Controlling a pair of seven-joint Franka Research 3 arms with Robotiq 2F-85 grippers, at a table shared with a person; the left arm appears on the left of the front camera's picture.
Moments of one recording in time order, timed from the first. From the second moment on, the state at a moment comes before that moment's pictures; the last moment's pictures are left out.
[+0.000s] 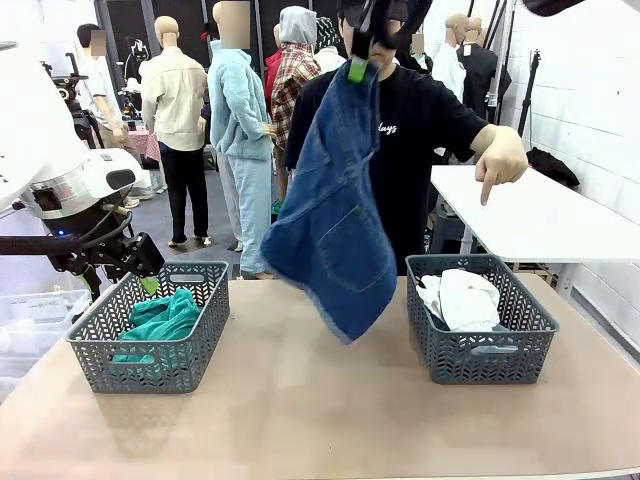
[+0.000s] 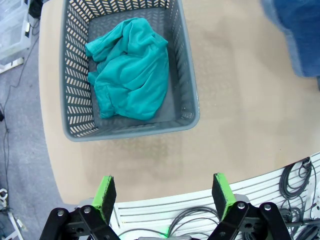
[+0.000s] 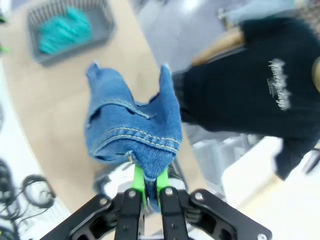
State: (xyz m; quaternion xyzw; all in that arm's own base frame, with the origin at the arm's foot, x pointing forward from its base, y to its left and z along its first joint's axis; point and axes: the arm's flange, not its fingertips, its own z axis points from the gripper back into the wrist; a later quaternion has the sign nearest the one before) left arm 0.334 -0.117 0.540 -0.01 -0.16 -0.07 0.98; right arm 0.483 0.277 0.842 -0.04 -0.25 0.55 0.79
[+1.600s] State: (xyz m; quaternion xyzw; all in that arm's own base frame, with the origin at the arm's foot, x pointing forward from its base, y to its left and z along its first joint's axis) left arm 0.334 -0.117 0.540 -0.01 -0.16 -0.07 0.98; right arm 0.499 0.138 0.909 -0.09 -0.33 0.34 0.88
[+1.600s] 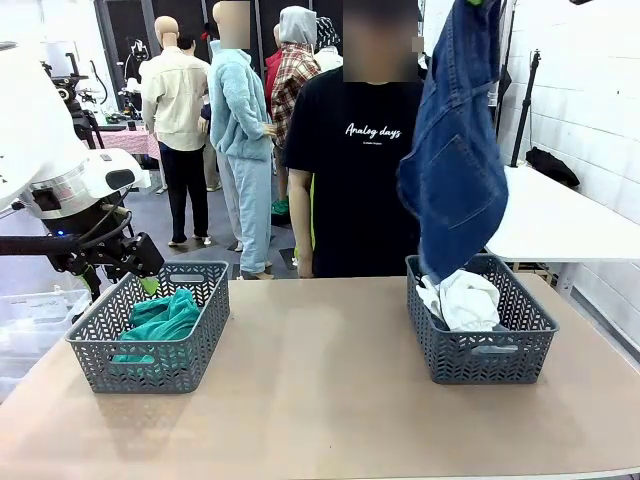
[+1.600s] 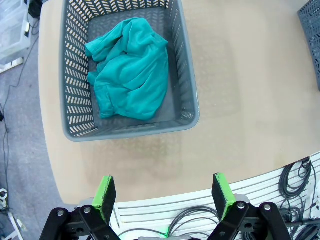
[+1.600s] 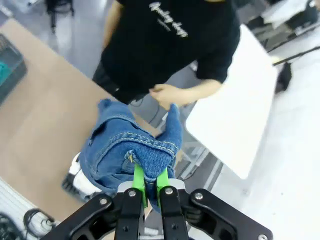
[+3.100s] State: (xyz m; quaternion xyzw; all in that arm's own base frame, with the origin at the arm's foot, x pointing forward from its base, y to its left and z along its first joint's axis) left arm 0.334 -0.117 0.540 -0.01 -0.16 -0.07 0.98; right arm 0.528 0.100 0.722 0.04 -0.04 0.24 0.97
